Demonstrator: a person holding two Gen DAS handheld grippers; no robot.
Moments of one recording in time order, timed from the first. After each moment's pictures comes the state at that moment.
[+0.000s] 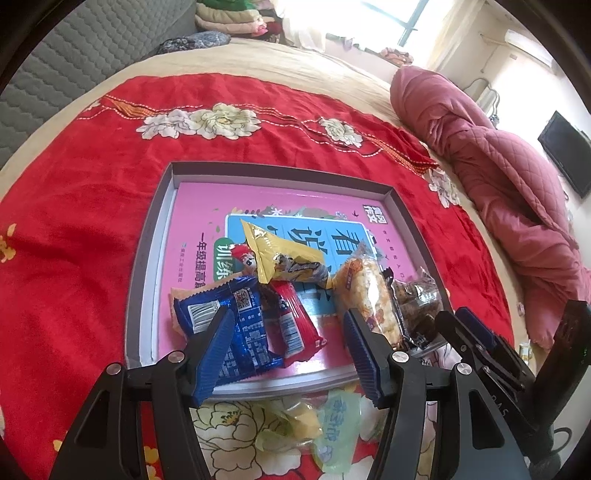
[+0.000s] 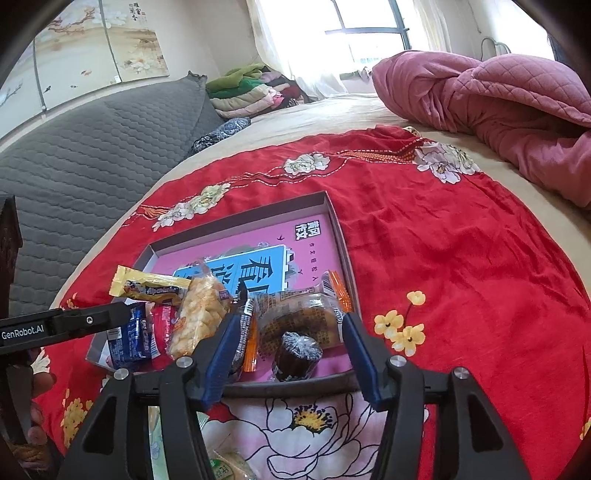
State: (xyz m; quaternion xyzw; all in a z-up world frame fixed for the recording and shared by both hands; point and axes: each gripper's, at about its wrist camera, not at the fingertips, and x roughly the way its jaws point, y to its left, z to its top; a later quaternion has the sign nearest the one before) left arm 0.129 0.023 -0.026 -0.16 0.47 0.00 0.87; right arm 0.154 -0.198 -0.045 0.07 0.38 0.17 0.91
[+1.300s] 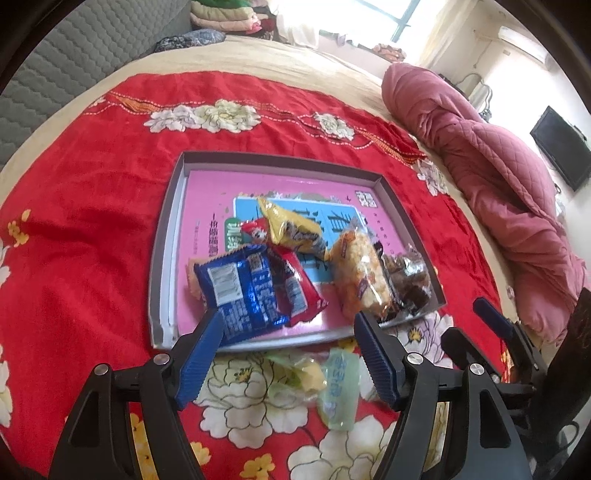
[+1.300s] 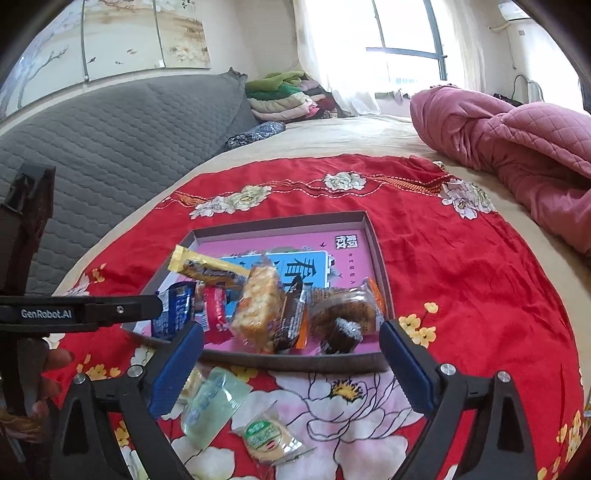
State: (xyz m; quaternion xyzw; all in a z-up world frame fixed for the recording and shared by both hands) left arm 0.094 0.029 -0.016 -0.16 0.48 -0.02 0.86; right arm 0.106 -0.174 -0.012 0.01 0.35 0.21 0.91
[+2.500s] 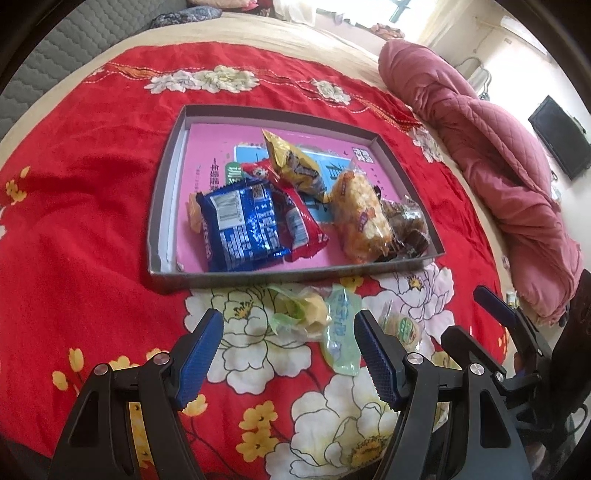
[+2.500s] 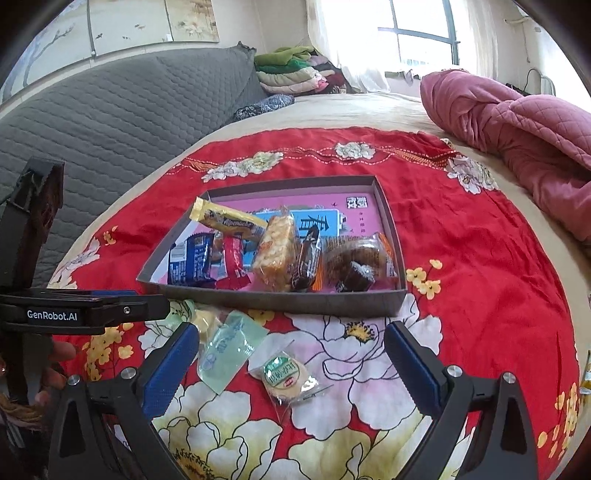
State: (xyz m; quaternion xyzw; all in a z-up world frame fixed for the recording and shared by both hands) left arm 0.063 0.025 -0.035 -0.17 0.52 -0.04 0.84; right arm 0.074 -0.171 -0.020 -0.02 0.40 0.22 0.89
